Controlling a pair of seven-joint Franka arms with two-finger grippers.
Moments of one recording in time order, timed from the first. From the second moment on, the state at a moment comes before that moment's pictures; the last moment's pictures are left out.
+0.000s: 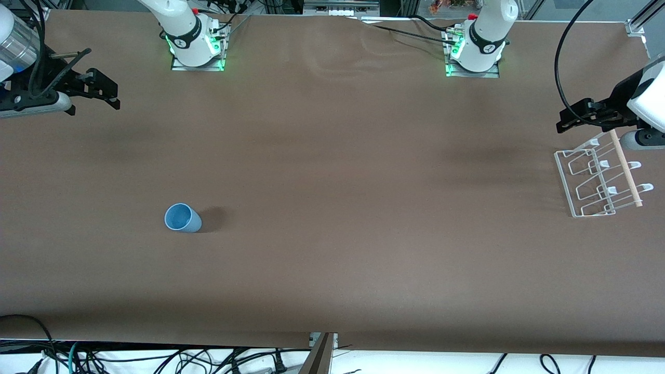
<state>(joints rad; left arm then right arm) 0.06 0.07 -0.08 -1.48 -0.04 1.44 -0.10 0.07 -0.14 0.00 -1.79 0.01 1.62 -0.08</state>
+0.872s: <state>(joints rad) 0.06 0.07 -0.08 -1.48 -0.04 1.44 -0.10 0.07 -0.12 0.00 -1.78 0.01 1.59 -0.08</state>
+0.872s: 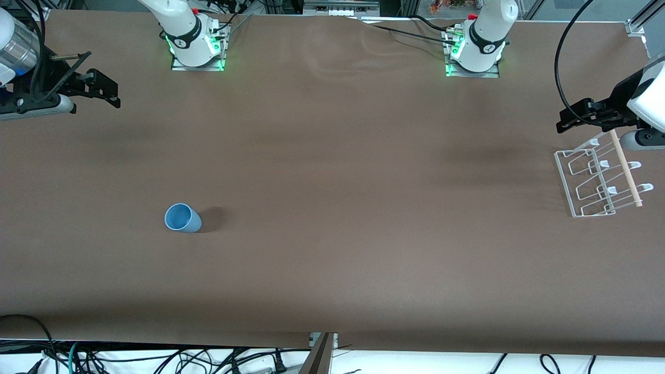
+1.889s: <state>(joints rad) 0.06 0.07 -0.08 -1.48 -0.04 1.44 -0.10 0.06 0.14 -0.02 -1.89 0.01 1.99 -0.10</state>
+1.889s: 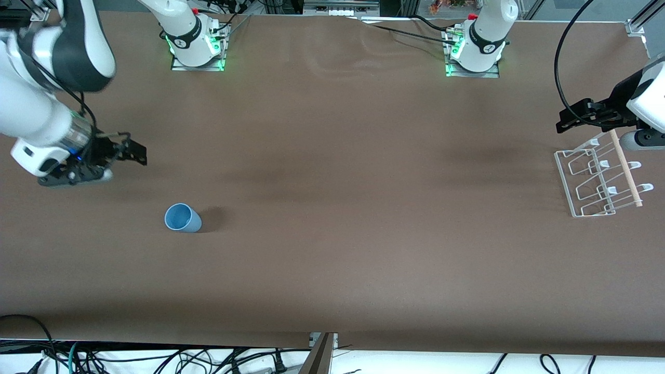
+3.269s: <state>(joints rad) 0.10 0.09 -0.07 -1.48 -0.05 1.44 -0.10 0.06 0.59 -0.03 -1.71 0.06 2.26 -0.10</state>
